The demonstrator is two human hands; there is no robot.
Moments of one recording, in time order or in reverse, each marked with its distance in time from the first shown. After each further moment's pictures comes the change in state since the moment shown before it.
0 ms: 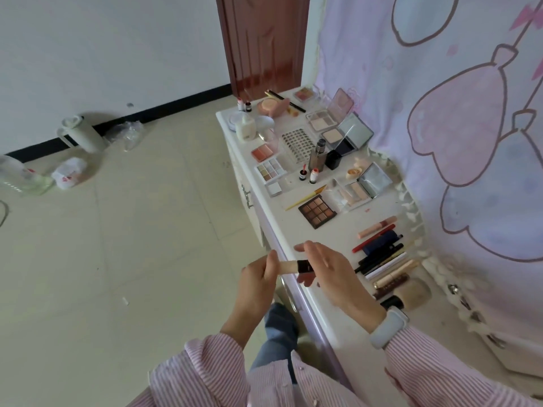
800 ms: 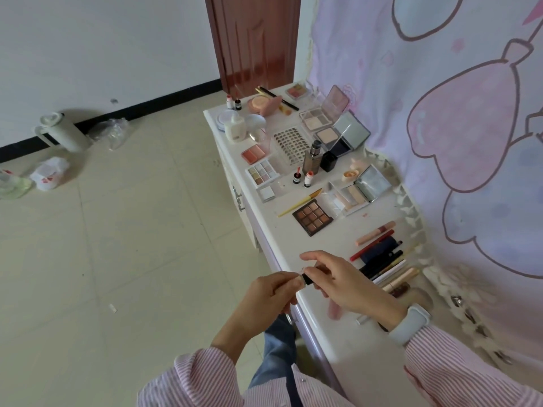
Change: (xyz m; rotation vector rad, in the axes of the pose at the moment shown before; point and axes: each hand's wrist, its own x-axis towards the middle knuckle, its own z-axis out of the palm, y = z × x) left_hand 0.023 -0.013 0.009 -0.018 -0.436 0.036; right_hand 0.025 0.019 -0.030 -0.220 -0.219 0.127
